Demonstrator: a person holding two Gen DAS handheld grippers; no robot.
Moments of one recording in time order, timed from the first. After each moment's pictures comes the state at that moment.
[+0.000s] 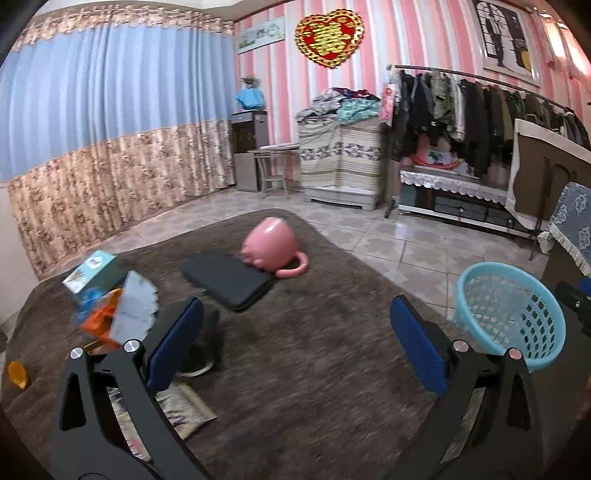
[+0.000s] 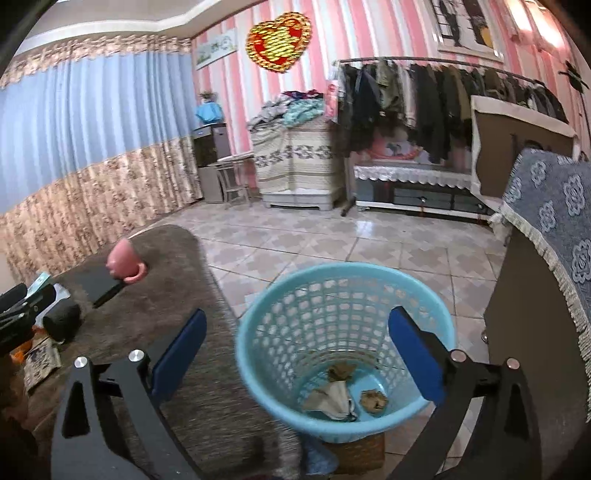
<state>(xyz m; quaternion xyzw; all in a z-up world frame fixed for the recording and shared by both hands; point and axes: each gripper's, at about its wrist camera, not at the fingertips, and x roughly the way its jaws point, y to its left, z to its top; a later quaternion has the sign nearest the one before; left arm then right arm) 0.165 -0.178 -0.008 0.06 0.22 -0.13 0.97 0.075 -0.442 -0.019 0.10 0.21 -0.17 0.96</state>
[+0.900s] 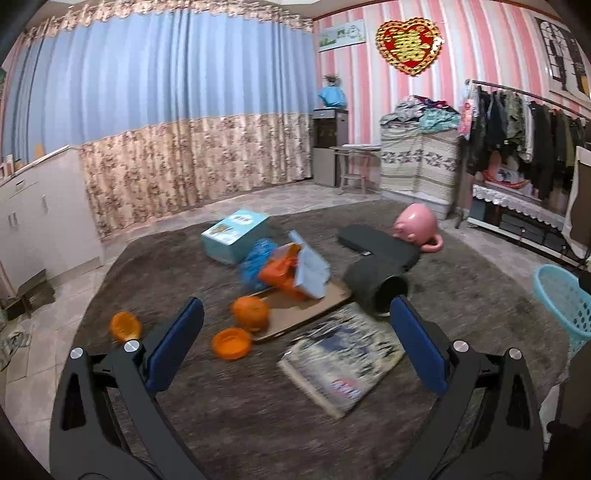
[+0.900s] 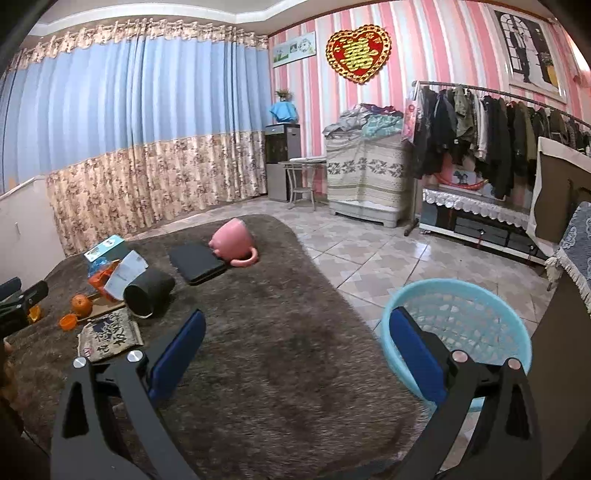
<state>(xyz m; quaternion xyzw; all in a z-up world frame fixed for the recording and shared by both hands) 0.119 0.010 -0.009 0.02 0.22 0.01 0.97 0.082 -0.315 -0.007 0.04 0.21 -0.06 0.98</state>
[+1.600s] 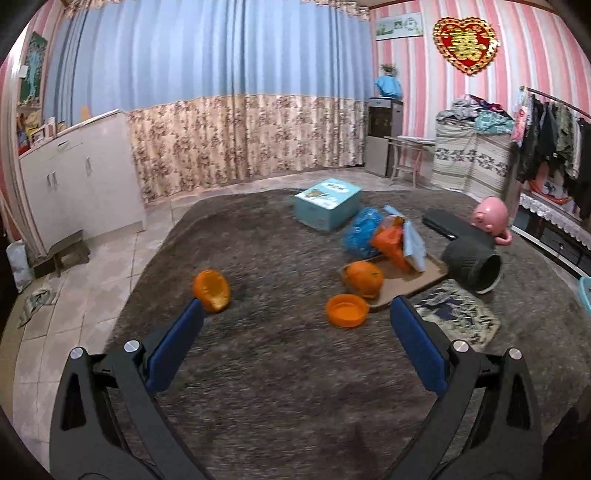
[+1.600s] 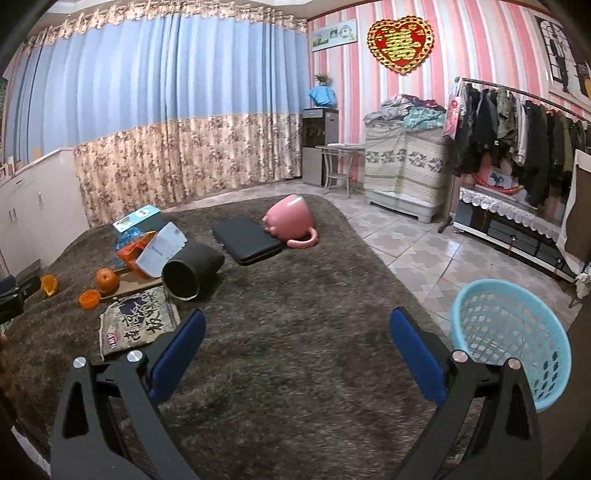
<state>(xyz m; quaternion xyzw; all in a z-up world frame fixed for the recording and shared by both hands) 0.111 0.104 -0.037 -0.02 0.25 0.10 0.96 0.118 -0.253 -0.025 0.01 0.24 0.01 0.97</state>
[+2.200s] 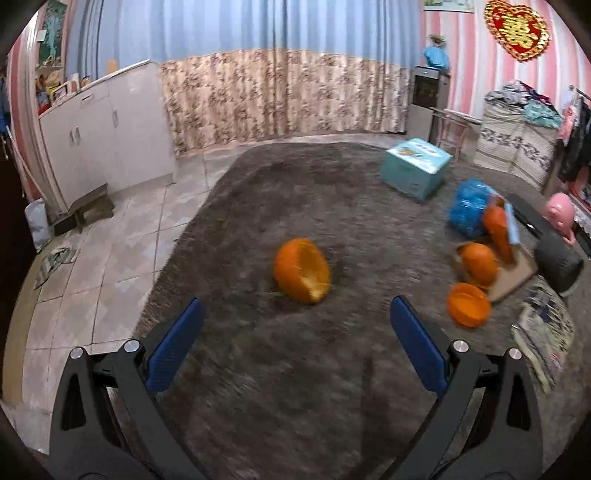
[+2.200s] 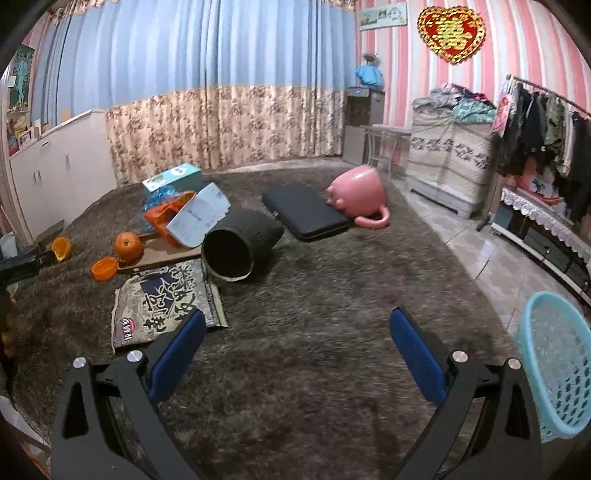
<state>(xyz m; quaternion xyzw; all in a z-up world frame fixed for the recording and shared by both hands) 0.161 0.193 -0.076 -0.06 0.33 0.17 0.93 0.167 -0.198 -0.059 -0.03 0.29 0.08 0.95</state>
